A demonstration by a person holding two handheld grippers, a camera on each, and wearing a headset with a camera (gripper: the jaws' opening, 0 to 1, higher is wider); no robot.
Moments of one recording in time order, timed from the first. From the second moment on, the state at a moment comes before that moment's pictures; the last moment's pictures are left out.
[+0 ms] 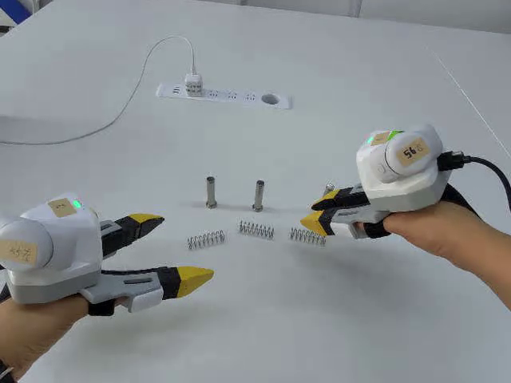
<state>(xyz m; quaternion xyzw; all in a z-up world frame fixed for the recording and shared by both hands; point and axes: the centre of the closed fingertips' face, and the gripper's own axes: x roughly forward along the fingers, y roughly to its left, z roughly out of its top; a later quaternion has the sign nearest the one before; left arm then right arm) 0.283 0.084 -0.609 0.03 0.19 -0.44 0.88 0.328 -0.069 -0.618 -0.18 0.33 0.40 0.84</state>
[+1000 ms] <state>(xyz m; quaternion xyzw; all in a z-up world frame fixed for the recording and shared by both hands) 0.283 0.087 -0.613 0.03 0.20 -0.44 0.88 0.324 -0.052 -0.648 -0.26 0.37 0.46 0.77</state>
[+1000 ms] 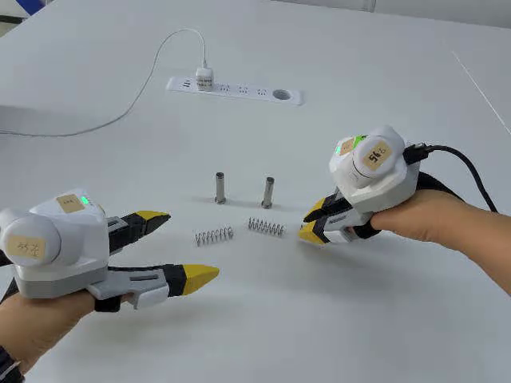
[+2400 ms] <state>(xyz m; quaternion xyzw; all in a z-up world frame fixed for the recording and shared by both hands) 0.285 0.094 -0.615 0.02 0.20 -0.43 0.88 0.324 -0.049 -0.661 -0.31 0.39 0.48 0.72</state>
